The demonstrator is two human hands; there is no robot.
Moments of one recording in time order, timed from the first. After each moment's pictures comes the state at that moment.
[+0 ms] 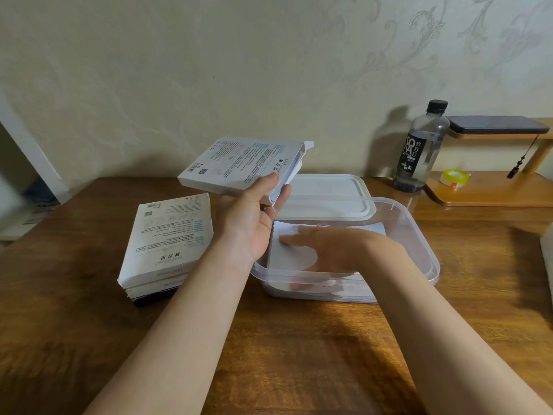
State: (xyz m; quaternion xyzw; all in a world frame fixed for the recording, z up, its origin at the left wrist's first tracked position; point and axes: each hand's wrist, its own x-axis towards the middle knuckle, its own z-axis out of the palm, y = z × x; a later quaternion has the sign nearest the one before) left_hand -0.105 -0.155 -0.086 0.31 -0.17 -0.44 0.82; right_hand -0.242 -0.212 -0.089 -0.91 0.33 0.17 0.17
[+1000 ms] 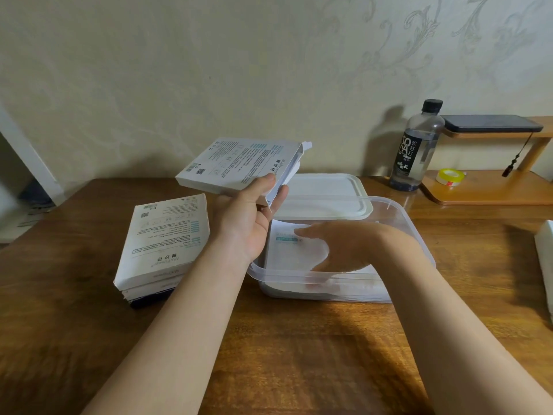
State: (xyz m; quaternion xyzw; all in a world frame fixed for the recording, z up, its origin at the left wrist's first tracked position) left_hand -0.107 -0.151 -0.083 0.32 -0.18 -0.45 0.81; right_hand -0.258 -0.228 -0.090 -0.92 0.35 0.12 0.14
